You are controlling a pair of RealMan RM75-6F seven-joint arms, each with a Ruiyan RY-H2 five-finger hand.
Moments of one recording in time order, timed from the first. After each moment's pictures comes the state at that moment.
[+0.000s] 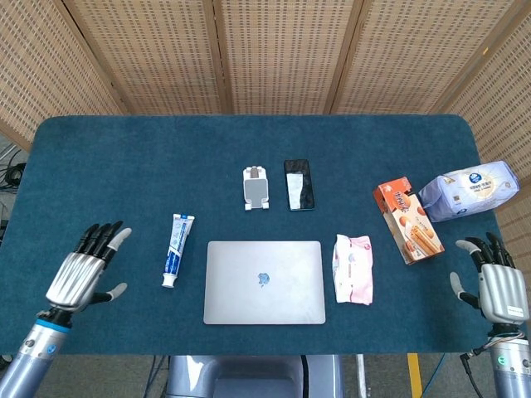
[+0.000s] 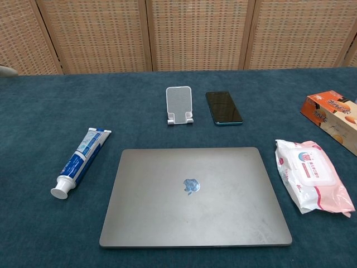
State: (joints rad) left arm -0.25 -1.18 -0.06 -1.81 1.57 1.25 0.25; right arm 0.09 -1.22 0.13 -1.54 -1.39 1.46 0.01
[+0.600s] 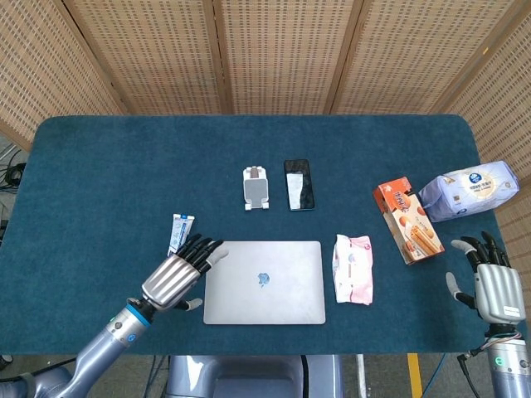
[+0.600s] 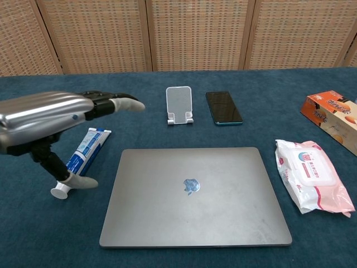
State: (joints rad) left arm -0.49 -1.39 -0.10 -1.87 1.49 0.96 0.49; right arm 0.09 -1.21 0.13 -1.57 -1.41 1.47 0.00
